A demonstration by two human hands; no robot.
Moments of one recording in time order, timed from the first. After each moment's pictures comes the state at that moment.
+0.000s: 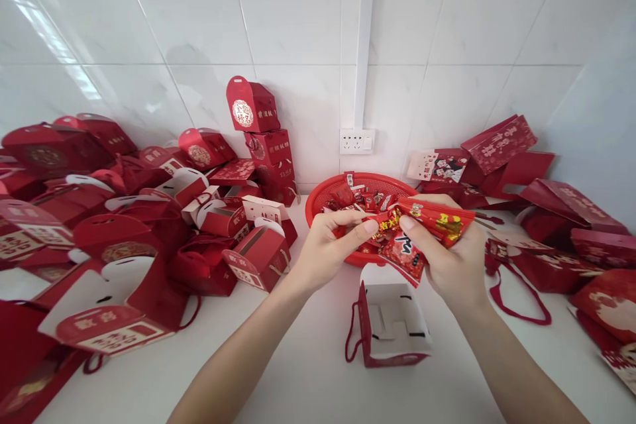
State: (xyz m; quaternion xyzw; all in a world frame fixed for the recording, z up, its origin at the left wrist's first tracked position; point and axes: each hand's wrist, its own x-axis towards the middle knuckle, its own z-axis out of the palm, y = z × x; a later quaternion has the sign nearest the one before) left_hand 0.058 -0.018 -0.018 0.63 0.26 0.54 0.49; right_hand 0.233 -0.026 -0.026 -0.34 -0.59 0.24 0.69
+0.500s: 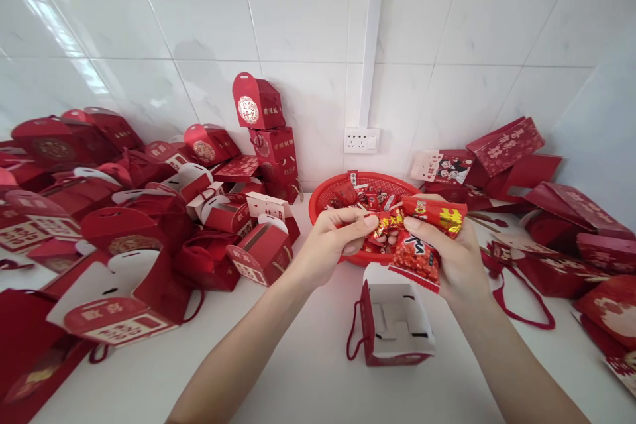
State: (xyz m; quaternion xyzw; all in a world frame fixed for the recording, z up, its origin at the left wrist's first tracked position) left_hand 0.052 -0.016 -0.016 0.57 0.29 0.49 0.60; right_hand 0.225 -0.029 -0.014 -0.31 -0.46 0.51 0.66
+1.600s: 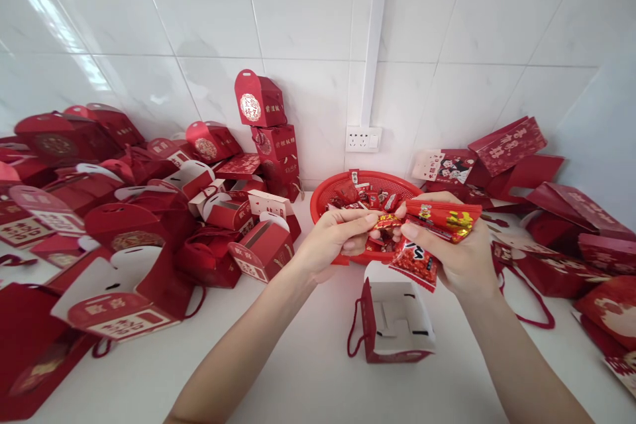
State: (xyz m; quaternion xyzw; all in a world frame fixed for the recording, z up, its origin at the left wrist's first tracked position) left_hand 0.051 -0.012 -0.015 0.50 0.28 0.46 0.68; right_hand 0.239 -0.025 -0.020 -0.30 -0.57 0.42 0.64
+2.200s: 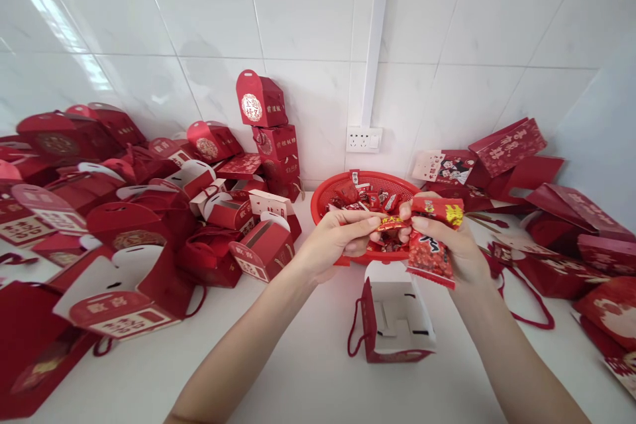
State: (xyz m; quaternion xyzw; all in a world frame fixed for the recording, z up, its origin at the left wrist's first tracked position) left_hand 0.052 -0.016 -0.013 0.49 0.30 0.46 0.67; right_hand 0.237 -0.021 -0.012 -0.28 -0.51 0.54 0.61
